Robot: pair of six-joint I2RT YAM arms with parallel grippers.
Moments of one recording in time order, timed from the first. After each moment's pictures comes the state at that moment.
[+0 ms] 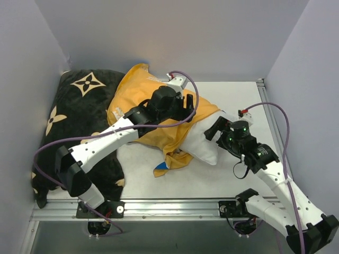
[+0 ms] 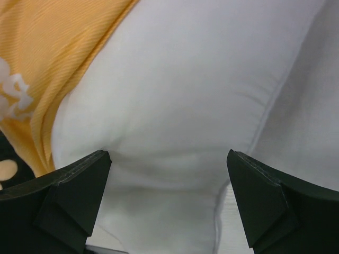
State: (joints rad) left arm -0.87 1.58 1.55 -0.36 -0.12 -0.47; right arm 0.46 0.84 0.81 -0.62 0.21 0.78
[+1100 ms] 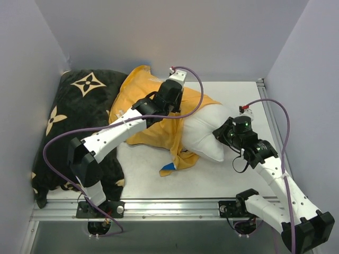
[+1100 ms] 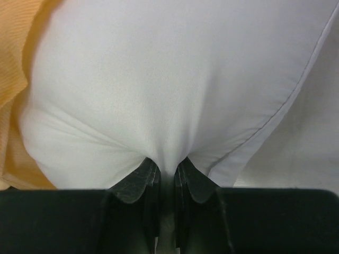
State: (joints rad) left arm -0.83 1.75 1.72 -0.50 -0.39 -0.27; right arm 0.37 0.91 0.81 -0.52 0.10 0.73
